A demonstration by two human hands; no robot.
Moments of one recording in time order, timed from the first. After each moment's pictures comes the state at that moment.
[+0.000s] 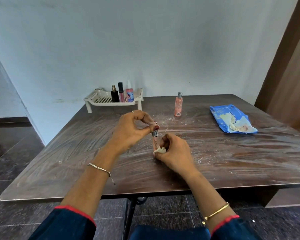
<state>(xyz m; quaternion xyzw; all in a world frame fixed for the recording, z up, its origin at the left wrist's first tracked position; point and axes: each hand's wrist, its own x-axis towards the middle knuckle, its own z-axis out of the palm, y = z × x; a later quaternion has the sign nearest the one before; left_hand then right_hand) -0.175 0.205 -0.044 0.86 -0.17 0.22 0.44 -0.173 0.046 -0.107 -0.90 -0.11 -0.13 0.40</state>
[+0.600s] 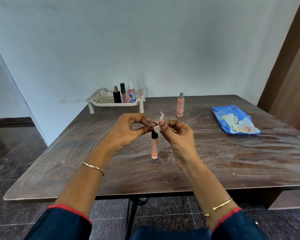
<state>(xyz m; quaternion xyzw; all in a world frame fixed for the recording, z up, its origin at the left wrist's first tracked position) -0.174 0.221 -0.040 0.85 -0.20 0.14 0.47 -0.174 0.055 -0.076 -0.56 -0.11 -0.06 0.82</state>
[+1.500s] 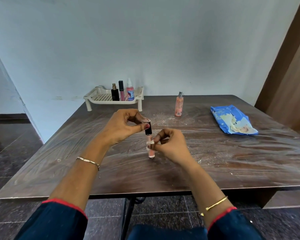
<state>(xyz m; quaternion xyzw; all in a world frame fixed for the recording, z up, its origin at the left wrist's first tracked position) -0.164 0.232 -0.039 0.86 -0.17 0.13 0.47 -0.168 0.058 -0.087 -0.79 -0.11 -0.04 0.60</state>
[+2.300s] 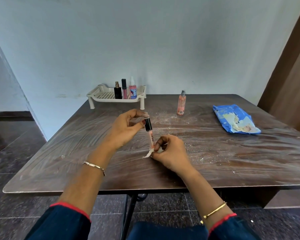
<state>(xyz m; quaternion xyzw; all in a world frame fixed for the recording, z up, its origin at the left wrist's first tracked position) -0.172 0.228 -0.057 0.83 -0.09 0.13 0.53 -0.176 0.064 -0.113 -0.87 -0.13 -0.09 0.47</state>
